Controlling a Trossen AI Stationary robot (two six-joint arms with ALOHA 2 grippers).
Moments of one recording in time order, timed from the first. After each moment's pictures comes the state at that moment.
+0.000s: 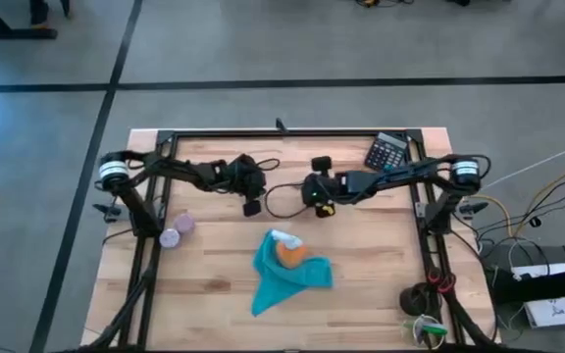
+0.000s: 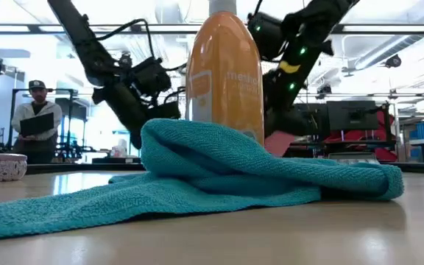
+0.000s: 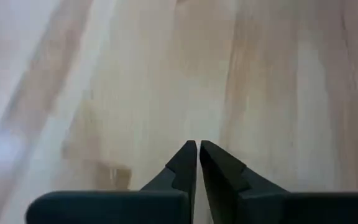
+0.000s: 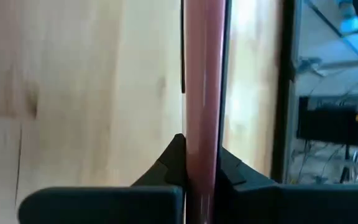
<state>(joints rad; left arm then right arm) 0.38 1.67 0.69 0.12 0.10 0.13 -0.13 1.67 1.03 -0.35 0.47 -0.44</state>
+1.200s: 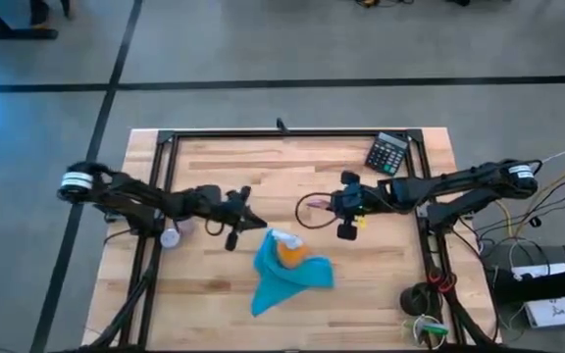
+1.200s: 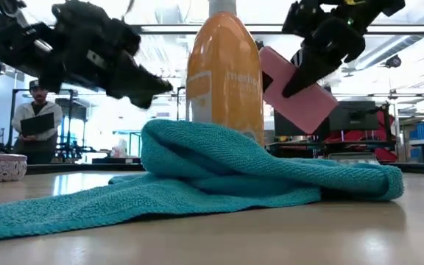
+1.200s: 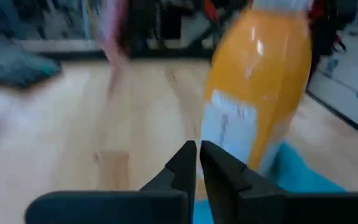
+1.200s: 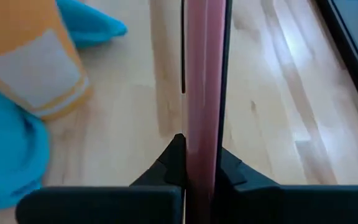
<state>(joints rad) 0.04 1.32 0.34 0.81 0.21 0.04 0.04 1.26 0.84 -0.37 0.19 -0.02</state>
